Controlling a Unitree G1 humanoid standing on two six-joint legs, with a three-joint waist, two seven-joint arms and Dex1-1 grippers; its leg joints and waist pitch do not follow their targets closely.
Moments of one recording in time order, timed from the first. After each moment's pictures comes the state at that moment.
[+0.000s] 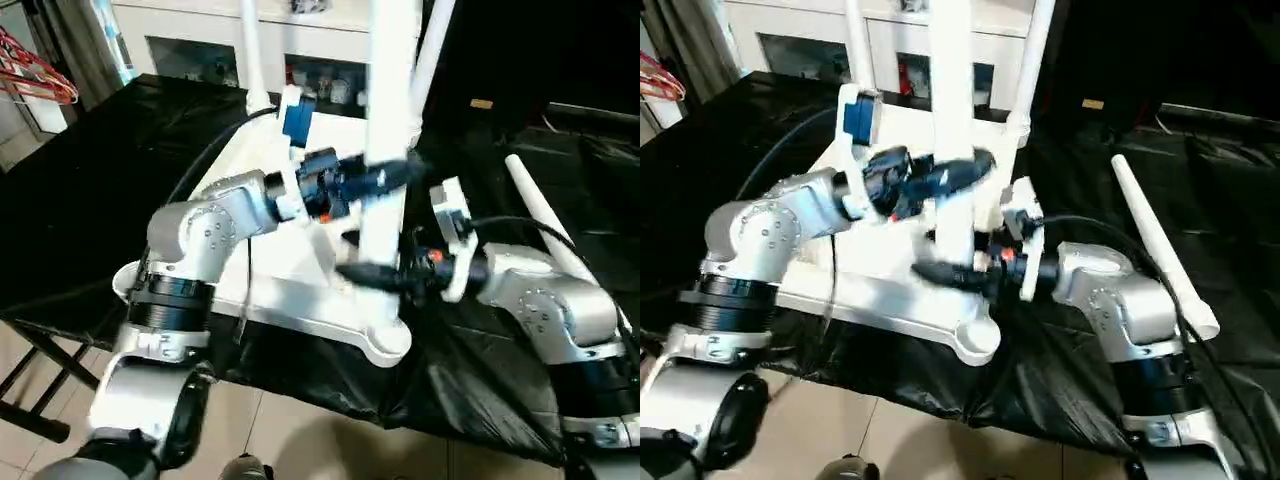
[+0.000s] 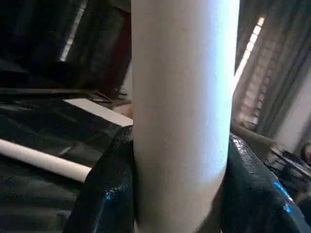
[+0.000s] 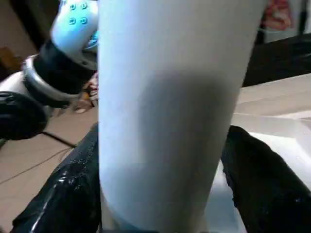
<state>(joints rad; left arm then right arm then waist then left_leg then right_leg) -0.82 0.16 0.00 0.24 -0.67 0.77 -1.09 -0.48 -0.38 0.09 0.04 0.54 0.65 1.17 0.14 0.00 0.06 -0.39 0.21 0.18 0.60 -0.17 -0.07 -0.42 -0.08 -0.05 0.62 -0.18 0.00</state>
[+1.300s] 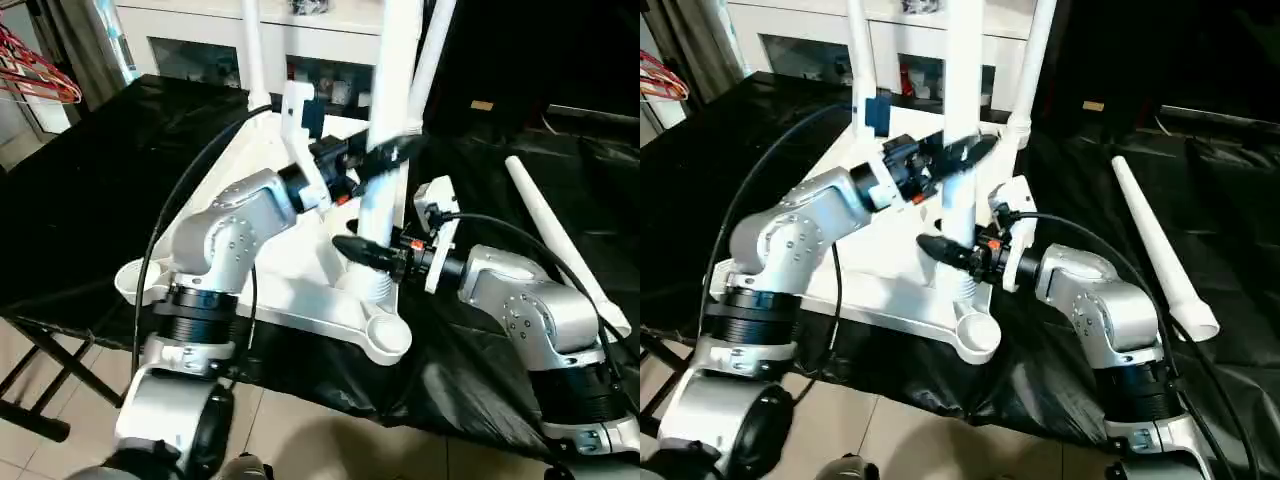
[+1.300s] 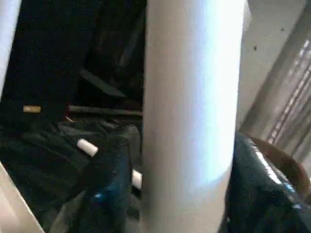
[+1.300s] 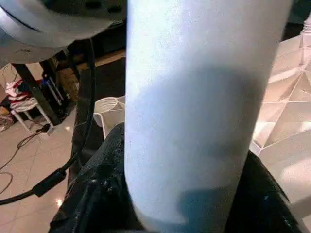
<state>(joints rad) -0.79 0.02 0.06 0.21 -0.55 0.60 -0.65 -0.46 -0.29 0.07 0.02 0.46 0.65 0.81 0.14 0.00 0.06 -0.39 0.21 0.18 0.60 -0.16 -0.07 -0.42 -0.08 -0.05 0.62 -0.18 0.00</state>
